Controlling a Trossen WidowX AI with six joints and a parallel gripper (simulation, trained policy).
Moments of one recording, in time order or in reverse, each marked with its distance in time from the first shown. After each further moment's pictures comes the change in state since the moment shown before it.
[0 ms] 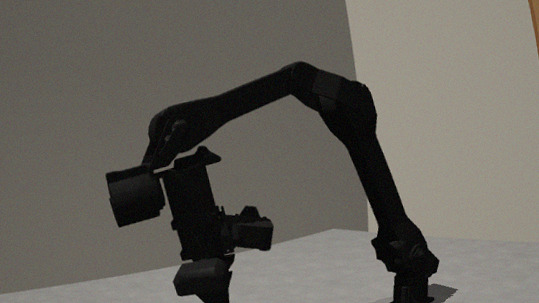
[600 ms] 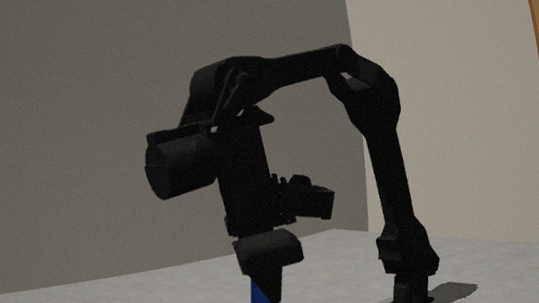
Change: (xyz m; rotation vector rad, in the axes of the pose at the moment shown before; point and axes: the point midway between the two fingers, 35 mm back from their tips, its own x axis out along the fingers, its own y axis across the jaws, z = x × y) arm -0.033 -0.053 0.074 -0.151 0.000 0.006
